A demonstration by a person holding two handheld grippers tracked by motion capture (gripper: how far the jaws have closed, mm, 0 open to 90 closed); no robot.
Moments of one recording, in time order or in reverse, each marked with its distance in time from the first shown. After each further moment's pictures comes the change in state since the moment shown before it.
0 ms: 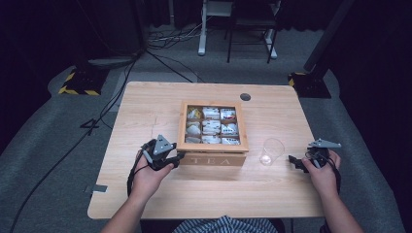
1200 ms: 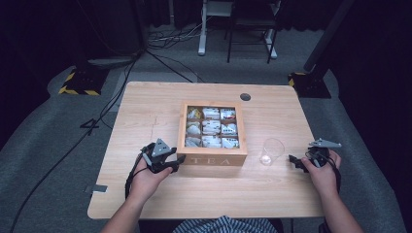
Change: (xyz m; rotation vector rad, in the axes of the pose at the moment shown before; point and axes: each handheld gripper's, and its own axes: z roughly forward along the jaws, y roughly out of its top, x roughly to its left) left arm 0.003 -0.020 0.008 0.039 -0.053 -0.047; right arm -0.001 0.000 0.000 0.001 -0.012 0.013
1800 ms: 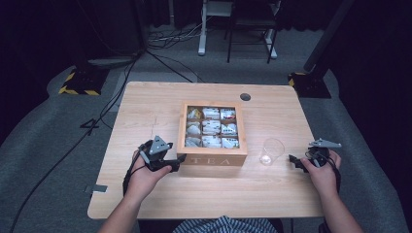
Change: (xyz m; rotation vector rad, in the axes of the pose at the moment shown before) left arm 0.000 0.007 -0.007 -0.027 0.022 -0.009; right arm 0.000 0.000 0.000 -0.001 -0.007 0.005
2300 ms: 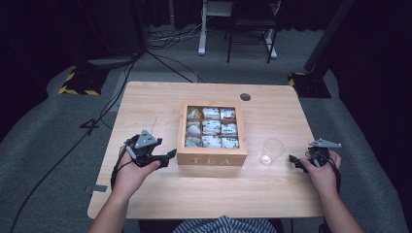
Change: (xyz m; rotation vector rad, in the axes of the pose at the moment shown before) left arm 0.014 0.018 -0.036 -0.004 0.009 -0.026; right arm 0.000 0.000 0.000 0.000 -0.001 0.001
